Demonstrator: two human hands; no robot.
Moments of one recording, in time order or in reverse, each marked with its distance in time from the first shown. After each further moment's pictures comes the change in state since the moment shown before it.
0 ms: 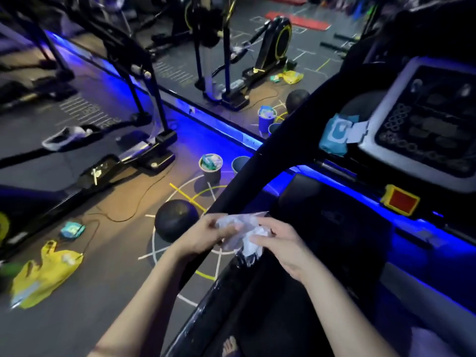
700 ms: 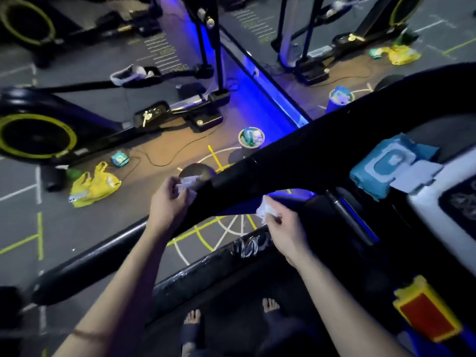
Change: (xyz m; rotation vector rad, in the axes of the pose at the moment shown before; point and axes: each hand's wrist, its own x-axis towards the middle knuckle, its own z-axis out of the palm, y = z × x) left_hand 0.141 0.006 0.049 0.211 1.104 -0.398; right_hand 0.199 -0.005 -0.170 -0.523 -0.128 -0.069
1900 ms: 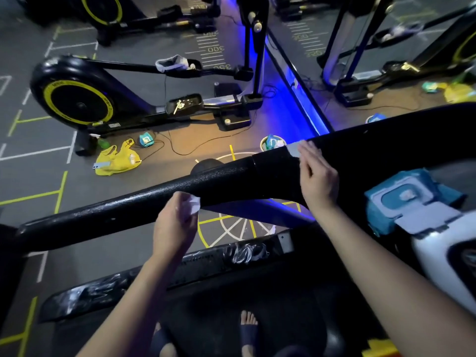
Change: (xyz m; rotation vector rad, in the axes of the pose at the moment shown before) left_hand -0.076 -0.019 0.076 0.128 0.323 0.088; right_hand 0.143 -0.025 -0.091 -0.402 0.363 -0.982
